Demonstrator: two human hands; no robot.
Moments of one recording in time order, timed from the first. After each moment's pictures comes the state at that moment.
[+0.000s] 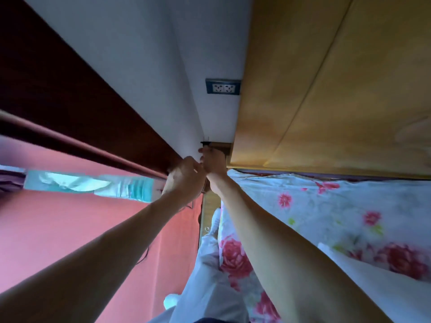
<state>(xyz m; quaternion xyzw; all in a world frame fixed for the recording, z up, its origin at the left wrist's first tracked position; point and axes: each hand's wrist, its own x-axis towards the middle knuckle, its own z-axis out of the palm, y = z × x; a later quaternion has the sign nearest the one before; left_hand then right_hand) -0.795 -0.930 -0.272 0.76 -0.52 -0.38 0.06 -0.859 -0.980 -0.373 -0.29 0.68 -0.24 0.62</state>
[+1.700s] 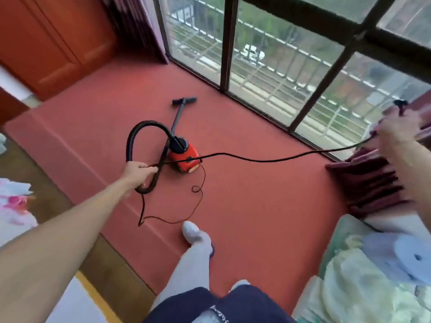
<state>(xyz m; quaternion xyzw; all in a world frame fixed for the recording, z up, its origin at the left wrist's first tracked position) -0.280 -0.047 -0.220 0.74 0.51 -0.04 0.44 0.134 -0.476 -0.157 -0.83 0.16 -0.06 0.53</state>
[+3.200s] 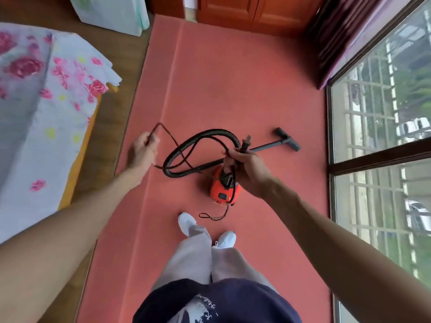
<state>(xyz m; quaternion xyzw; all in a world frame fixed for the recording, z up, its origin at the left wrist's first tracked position) -0.185 0.184 -0.273 0.37 0.73 0.35 0.45 0.085 0.175 -0.240 -0.46 -0.18 0.79 0.36</state>
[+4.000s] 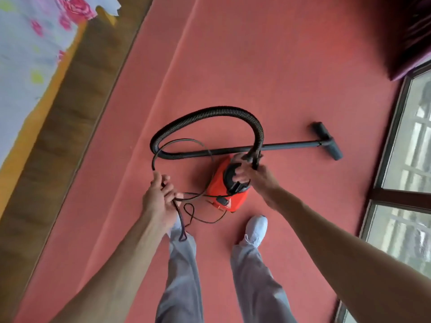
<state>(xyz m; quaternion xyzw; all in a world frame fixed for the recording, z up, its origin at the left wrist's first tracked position) -0.074 0.168 -0.527 -0.23 0.59 0.54 0.55 0.134 0.269 -0.553 -0.65 -0.40 0.64 0.07</state>
